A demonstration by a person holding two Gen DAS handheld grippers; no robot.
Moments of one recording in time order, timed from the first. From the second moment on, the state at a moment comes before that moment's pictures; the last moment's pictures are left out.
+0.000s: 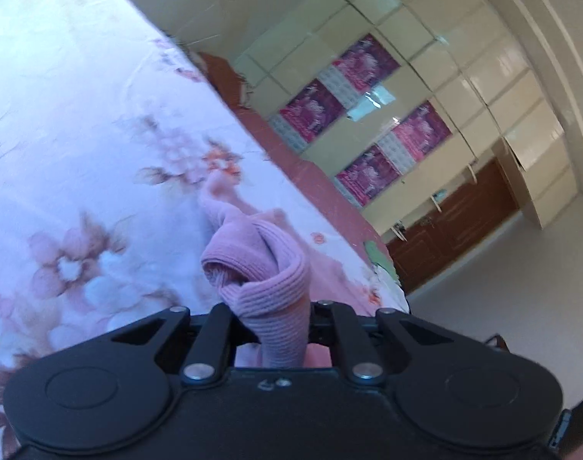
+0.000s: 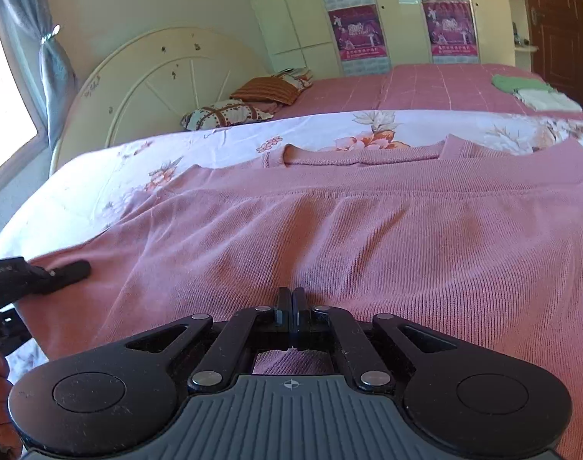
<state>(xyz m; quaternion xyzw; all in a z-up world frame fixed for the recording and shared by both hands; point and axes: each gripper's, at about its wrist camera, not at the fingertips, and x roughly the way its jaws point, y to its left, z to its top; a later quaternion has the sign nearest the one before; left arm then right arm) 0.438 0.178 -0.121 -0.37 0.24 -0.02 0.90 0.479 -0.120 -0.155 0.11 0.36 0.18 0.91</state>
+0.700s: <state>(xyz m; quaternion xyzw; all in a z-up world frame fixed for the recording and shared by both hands) 0.466 -0.154 -0.103 -0.02 0.35 -0.34 0.87 0.337 -0.389 -0.111 0.36 0.25 -0.05 0.90</state>
